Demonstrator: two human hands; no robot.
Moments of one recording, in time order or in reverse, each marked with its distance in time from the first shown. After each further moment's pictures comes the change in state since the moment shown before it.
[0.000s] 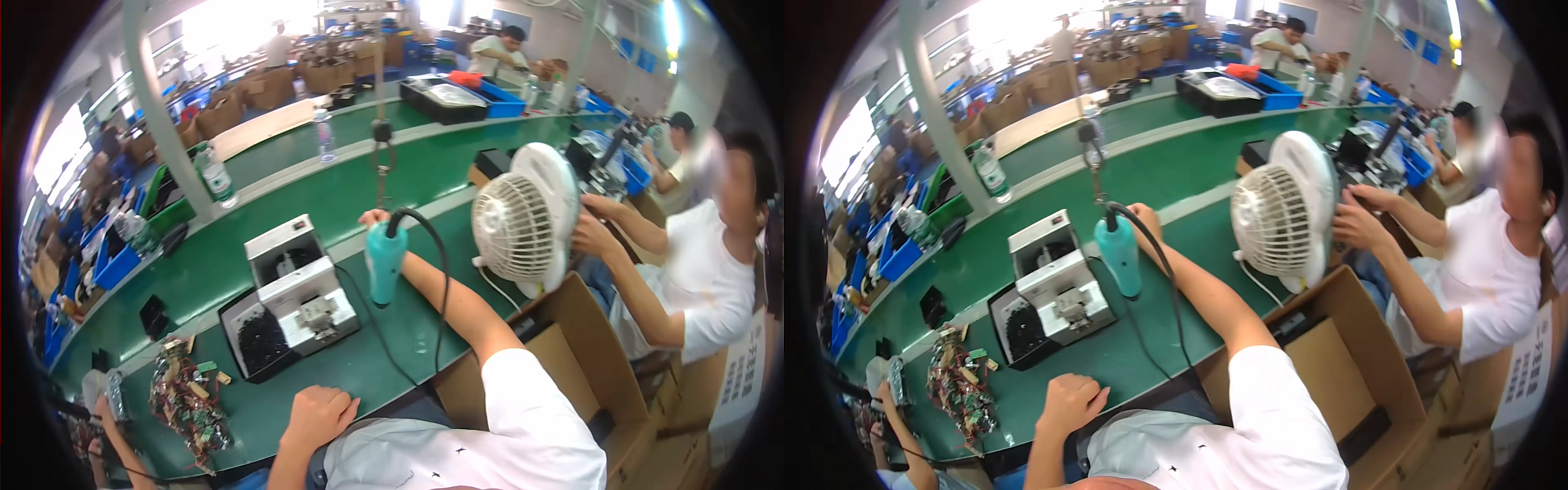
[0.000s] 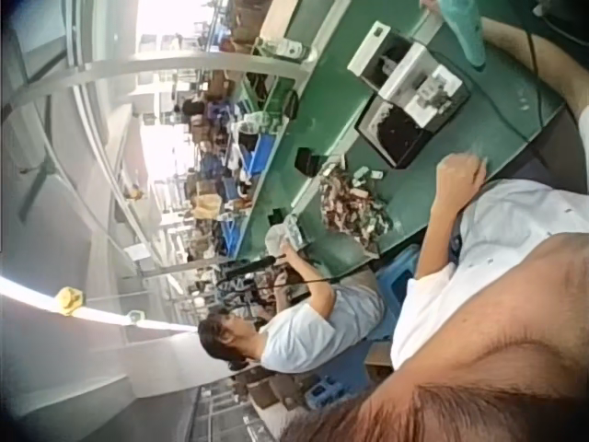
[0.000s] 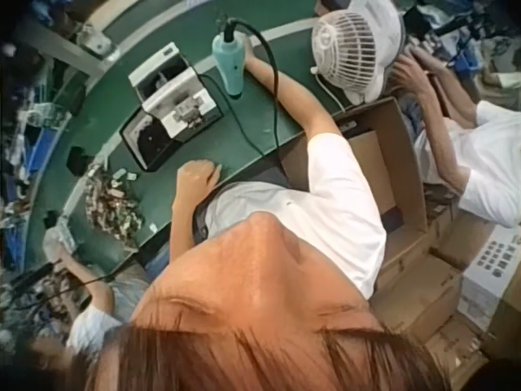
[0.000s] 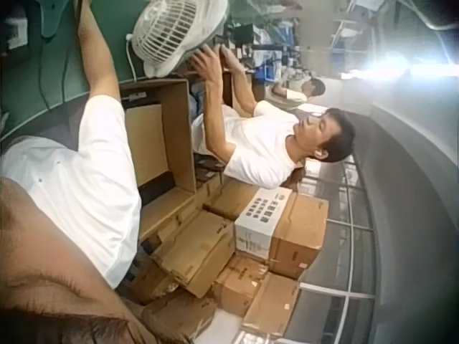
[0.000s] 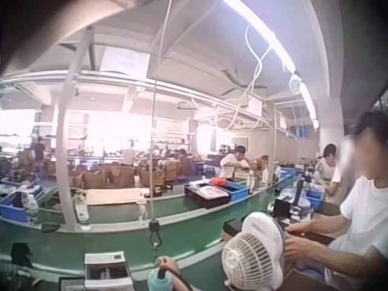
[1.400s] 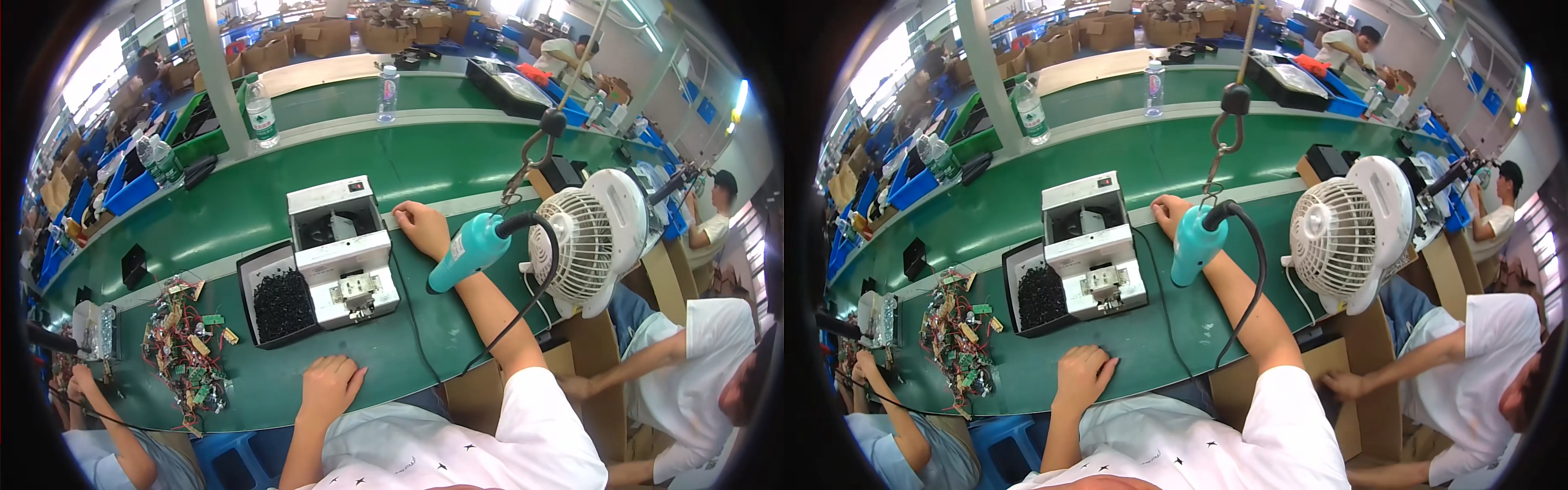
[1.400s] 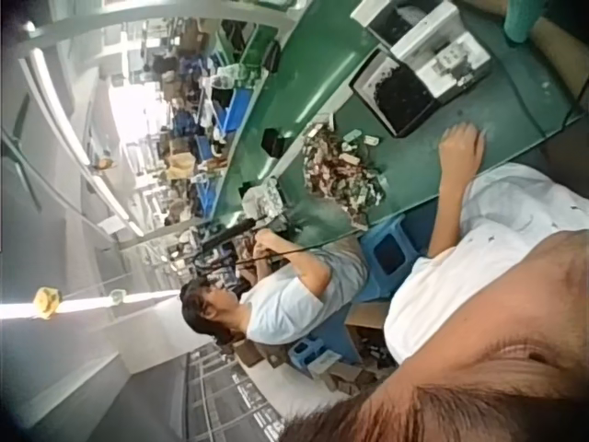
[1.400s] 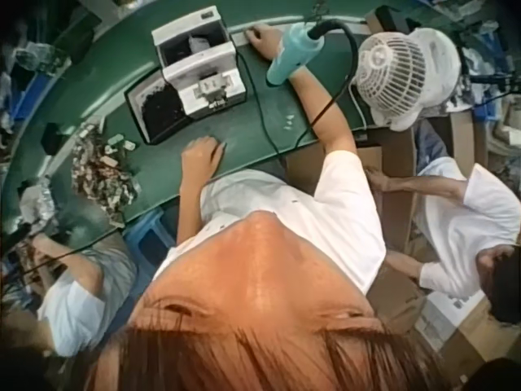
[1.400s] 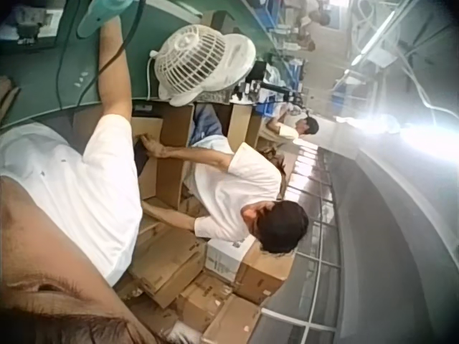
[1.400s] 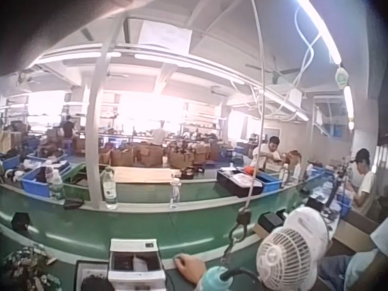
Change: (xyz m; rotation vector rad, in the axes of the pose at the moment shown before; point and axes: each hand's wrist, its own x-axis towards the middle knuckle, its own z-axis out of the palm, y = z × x) left_hand -0.012 -0.016 0.028 0.012 0.128 -0.370; right_hand -0.031 -0.028 0.005 -0.311 -0.224 -0.211
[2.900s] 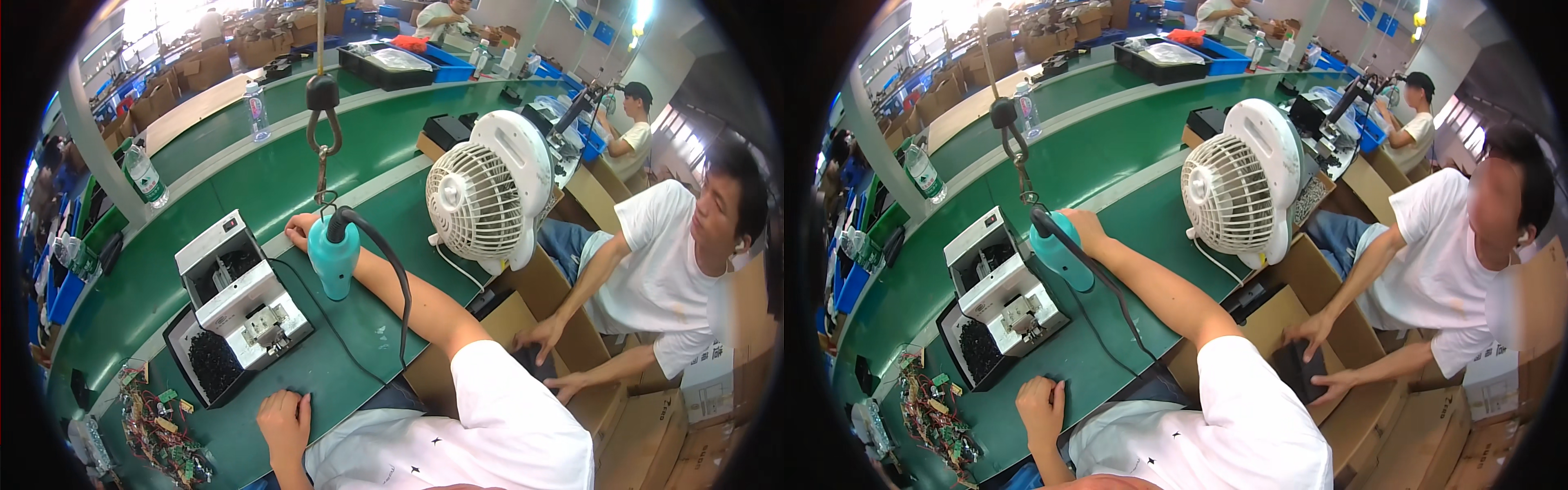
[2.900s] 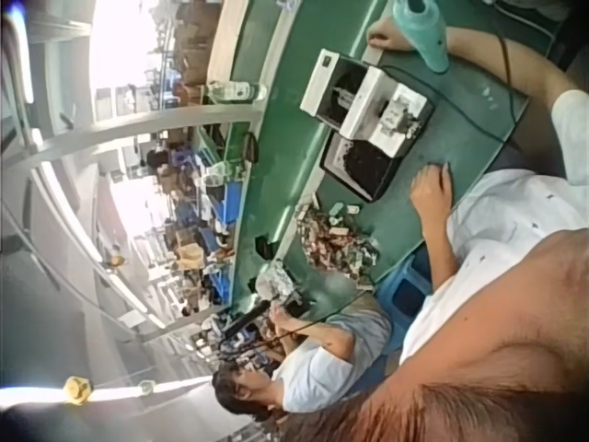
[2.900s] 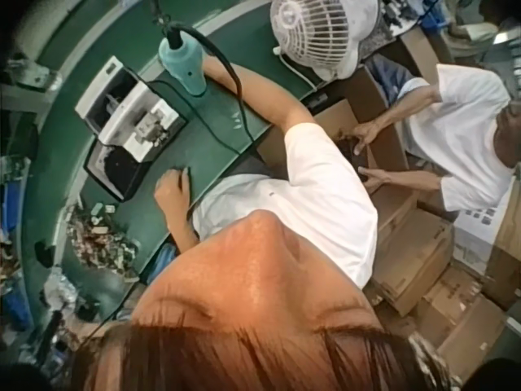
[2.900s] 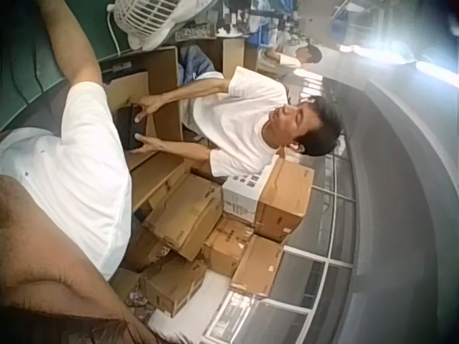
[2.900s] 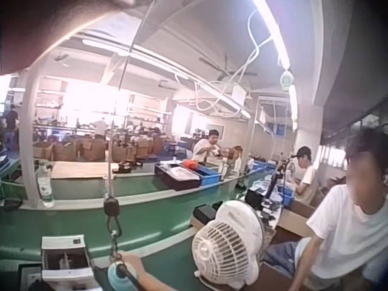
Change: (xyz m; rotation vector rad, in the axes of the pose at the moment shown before) left_hand 0.003 0.005 0.001 -0.056 -0.018 -0.040; right_hand 0.007 0.039 0.021 0.034 -0.012 -0.063
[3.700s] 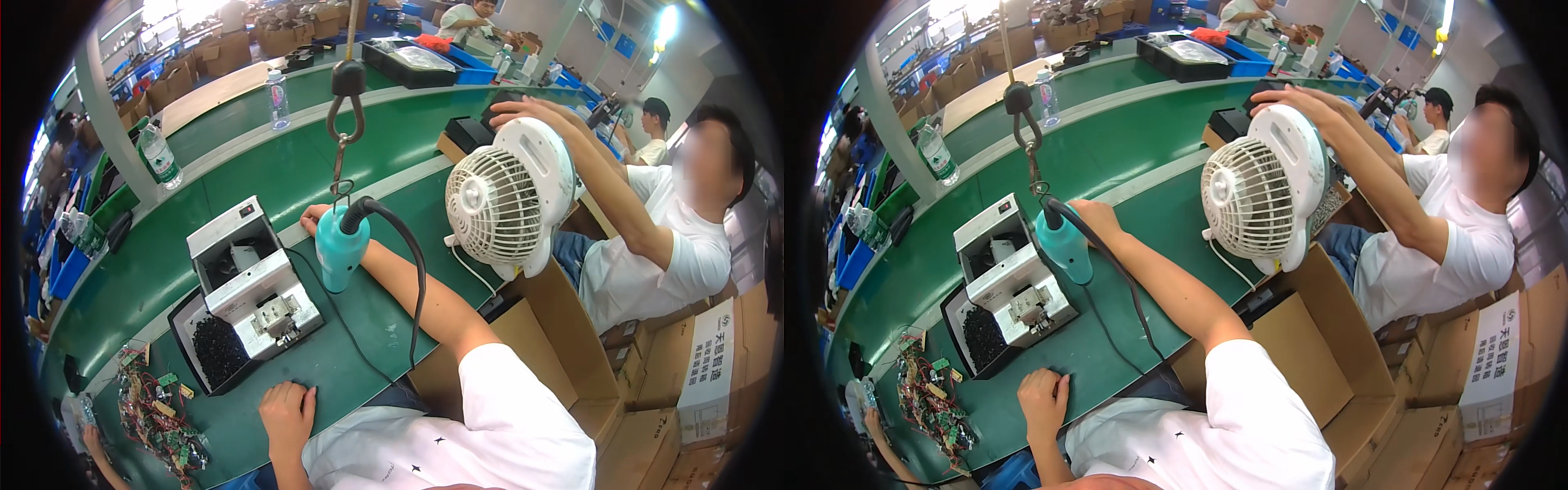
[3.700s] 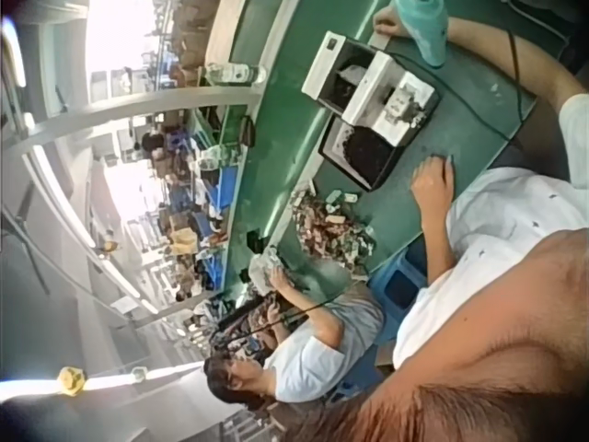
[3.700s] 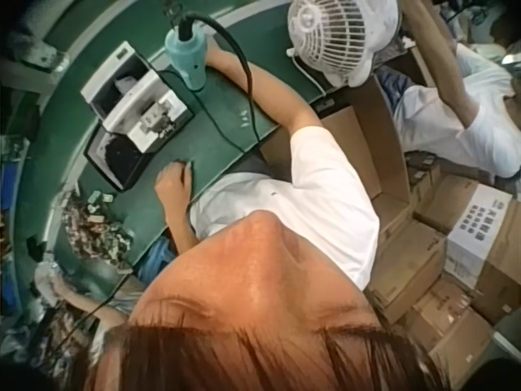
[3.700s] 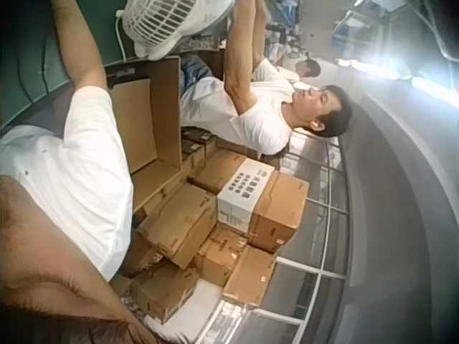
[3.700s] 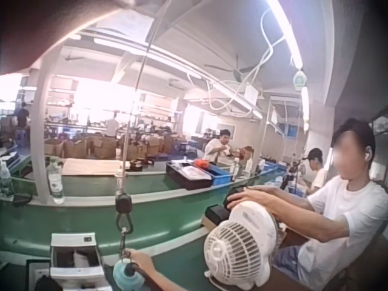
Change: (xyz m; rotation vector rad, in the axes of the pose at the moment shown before) left_hand 0.001 0.003 -0.004 0.024 -0.059 -0.033; right_hand 0.002 -0.005 -0.006 -0.011 0.007 -0.049
